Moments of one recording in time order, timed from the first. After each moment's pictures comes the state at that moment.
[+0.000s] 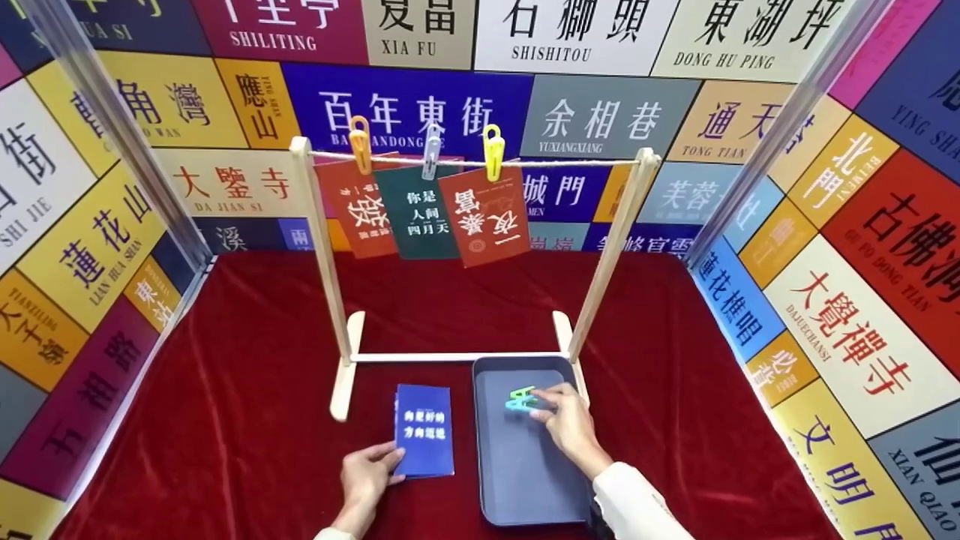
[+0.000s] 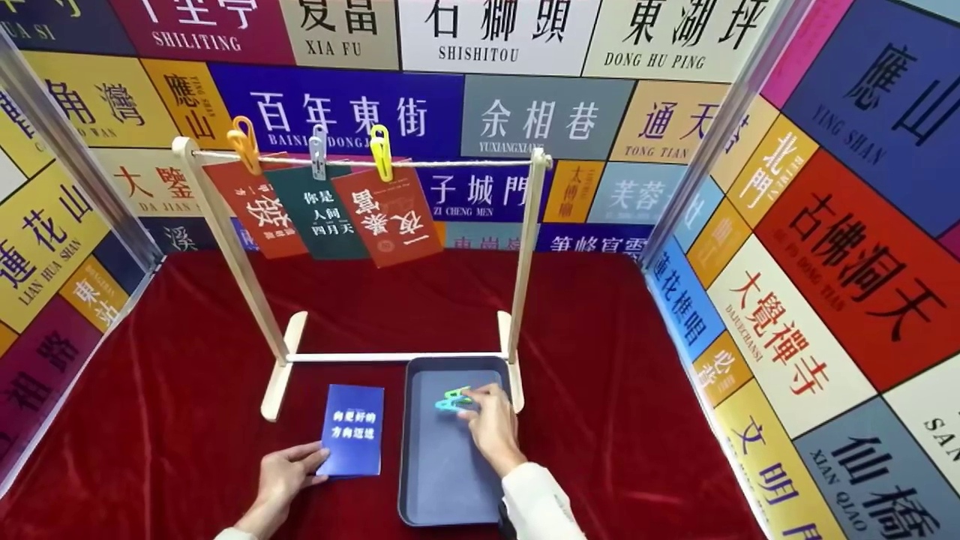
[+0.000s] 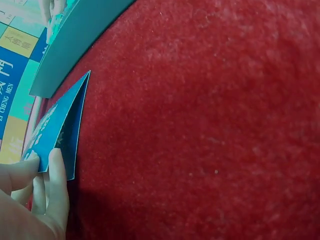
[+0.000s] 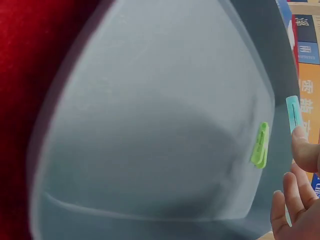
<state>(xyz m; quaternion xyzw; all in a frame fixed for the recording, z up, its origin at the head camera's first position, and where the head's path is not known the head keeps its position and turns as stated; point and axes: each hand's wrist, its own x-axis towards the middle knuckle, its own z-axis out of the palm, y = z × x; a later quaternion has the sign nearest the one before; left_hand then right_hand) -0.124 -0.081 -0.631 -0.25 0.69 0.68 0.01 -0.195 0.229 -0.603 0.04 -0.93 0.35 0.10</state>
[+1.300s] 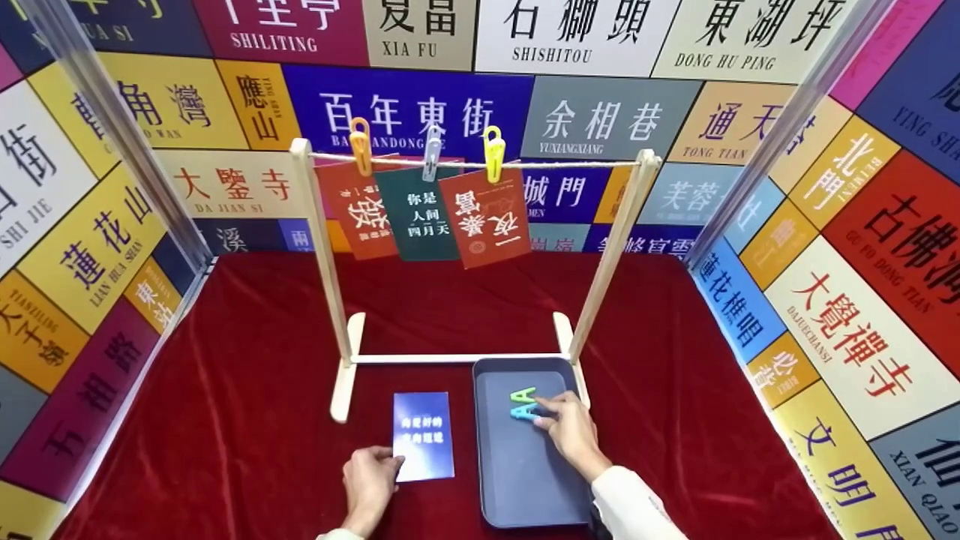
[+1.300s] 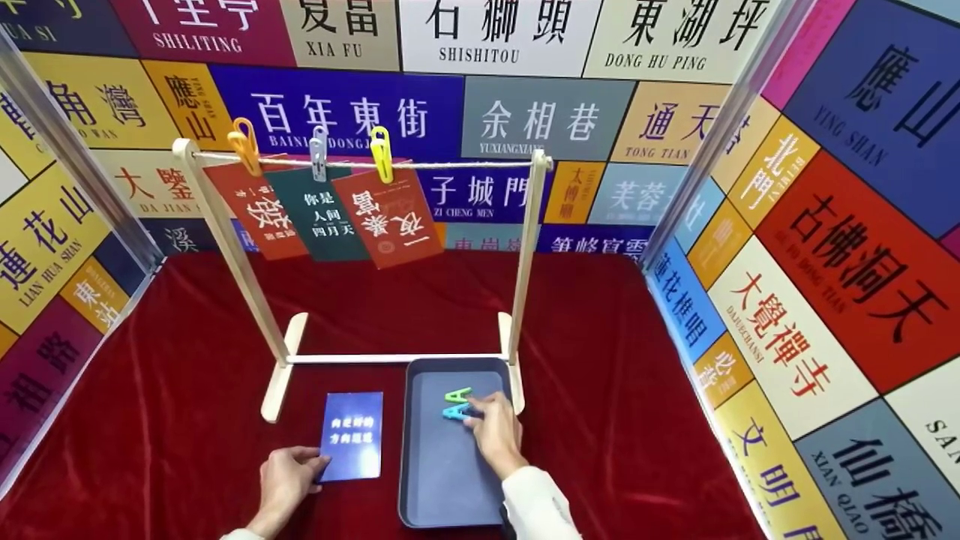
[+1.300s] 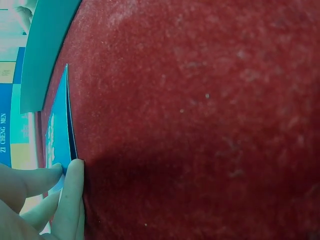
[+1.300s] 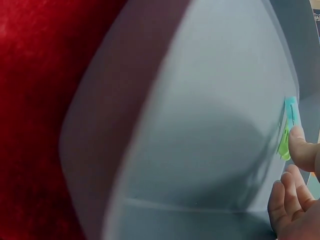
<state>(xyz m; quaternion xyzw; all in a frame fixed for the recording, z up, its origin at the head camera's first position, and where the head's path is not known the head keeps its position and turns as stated) -0.121 -0.075 -0.627 -0.21 0.86 0.47 -0.05 -0.191 0.235 -0.617 0.00 -0.94 0.32 0.06</state>
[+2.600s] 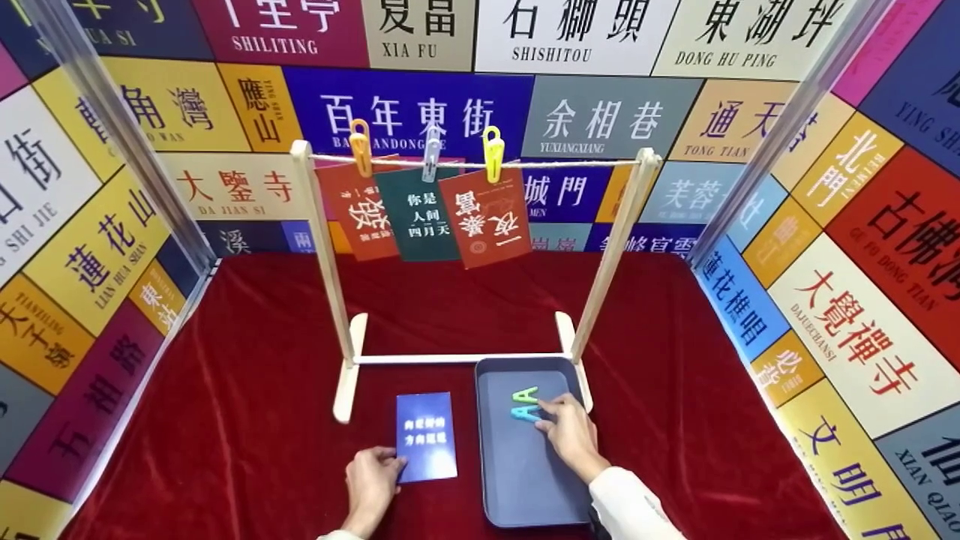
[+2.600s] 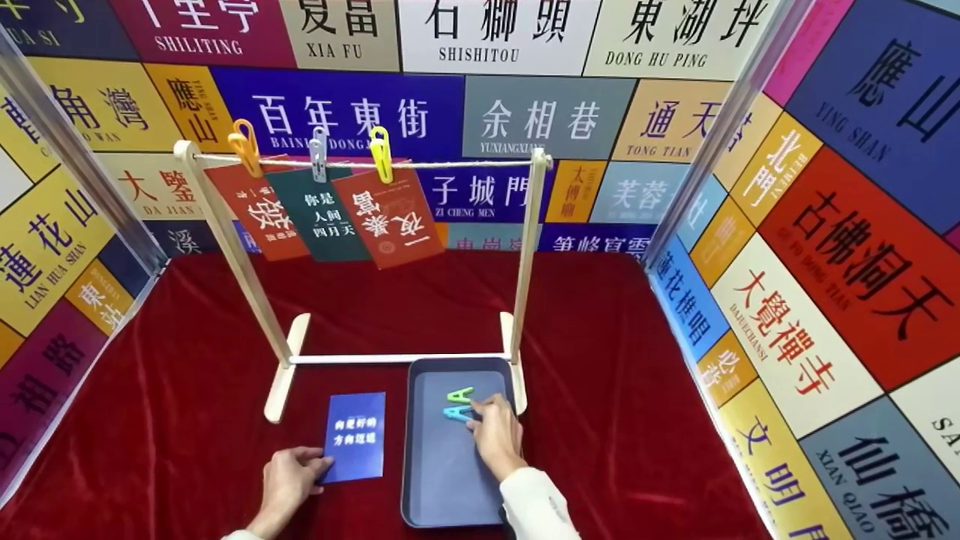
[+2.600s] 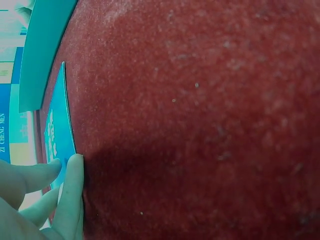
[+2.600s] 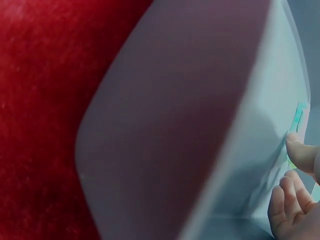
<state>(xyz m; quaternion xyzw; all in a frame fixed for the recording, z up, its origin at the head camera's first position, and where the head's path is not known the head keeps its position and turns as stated) -0.120 -0.079 -0.630 -0.19 0.86 0.48 -0.04 -0.191 0.231 -0.627 0.02 -0.96 0.28 0.07</state>
